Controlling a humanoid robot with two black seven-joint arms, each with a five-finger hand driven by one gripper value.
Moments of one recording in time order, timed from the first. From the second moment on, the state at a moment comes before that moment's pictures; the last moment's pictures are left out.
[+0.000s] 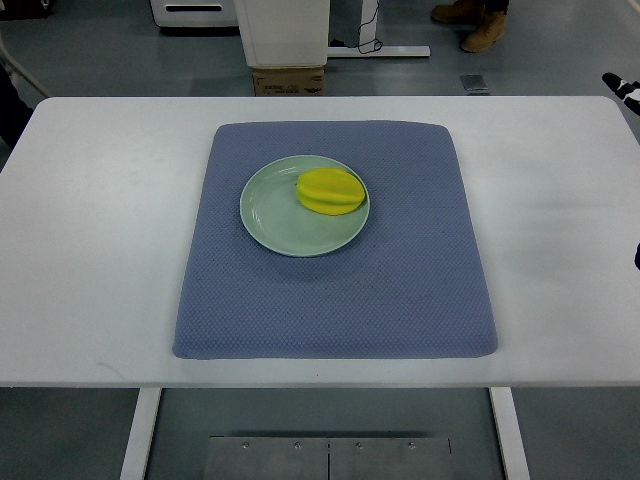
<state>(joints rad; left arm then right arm) -0.03 0.00 -0.10 -0.20 0.14 -0.02 0.00 0.80 -0.53 0.55 0.72 0.07 -0.02 0.54</state>
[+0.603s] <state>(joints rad) -0.03 0.00 -0.10 -0.20 0.14 -0.02 0.00 0.71 -0.44 0.55 0.71 0.15 0.00 0.53</state>
